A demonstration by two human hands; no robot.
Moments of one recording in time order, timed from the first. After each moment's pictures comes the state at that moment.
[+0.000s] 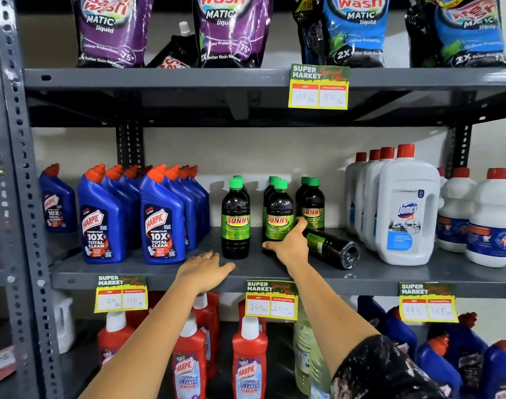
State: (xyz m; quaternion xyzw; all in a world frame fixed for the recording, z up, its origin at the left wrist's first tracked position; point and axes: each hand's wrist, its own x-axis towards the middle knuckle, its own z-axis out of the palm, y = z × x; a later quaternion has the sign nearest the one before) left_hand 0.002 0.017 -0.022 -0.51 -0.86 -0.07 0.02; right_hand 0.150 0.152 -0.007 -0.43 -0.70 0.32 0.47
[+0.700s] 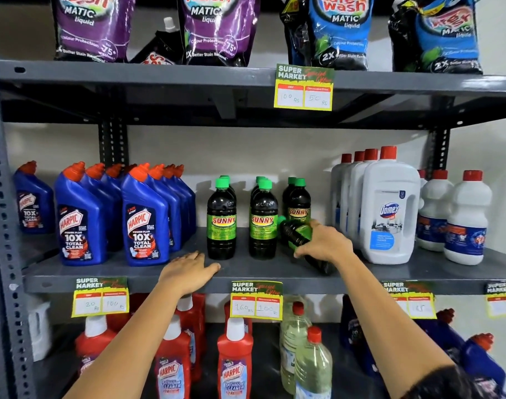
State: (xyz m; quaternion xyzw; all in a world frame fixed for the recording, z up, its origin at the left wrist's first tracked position) left_hand -0.002 0.021 -0.027 -0.51 -0.86 -0.07 0.04; right_hand 0.252 0.183 0.026 -0.50 -0.82 0.10 0.25
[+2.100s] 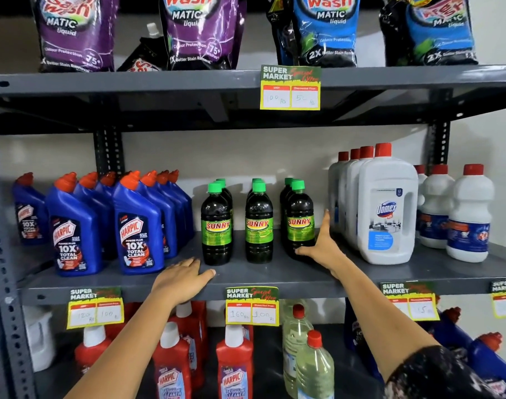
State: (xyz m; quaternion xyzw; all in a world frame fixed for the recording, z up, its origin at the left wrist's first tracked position) left_hand -0.001 0.021 -0.028 -0.50 -0.86 -0.08 0.04; right_hand 0.251 0.221 -0.006 -0.39 -0.76 0.35 0.38
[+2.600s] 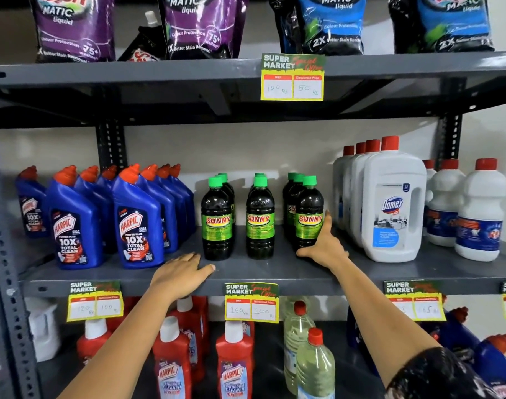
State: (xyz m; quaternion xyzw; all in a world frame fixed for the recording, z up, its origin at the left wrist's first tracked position) left_hand -0.001 0.021 -0.029 -0.49 -0.86 -0.08 0.05; right_hand 0.246 0.218 -0.009 -0.49 -0.77 0.24 0.34
